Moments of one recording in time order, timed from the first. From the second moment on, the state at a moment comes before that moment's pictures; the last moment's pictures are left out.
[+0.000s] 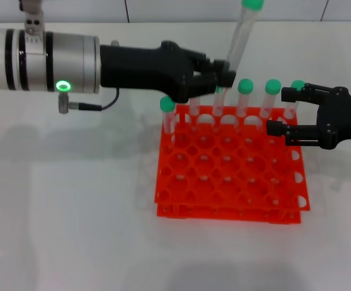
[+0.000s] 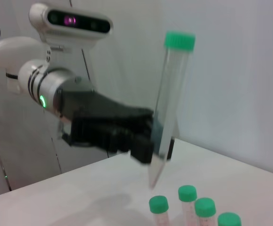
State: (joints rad) left arm -0.73 -2.07 1.02 0.71 1.75 1.51 -1.62; right arm 0.35 2.01 -1.12 -0.90 -1.57 -1.45 1.46
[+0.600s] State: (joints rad) left arm -0.76 -2.08 1.04 0.68 1.88 1.51 -1.63; right arm 0.36 2.01 -1.12 -0.90 -1.57 -1.45 1.46
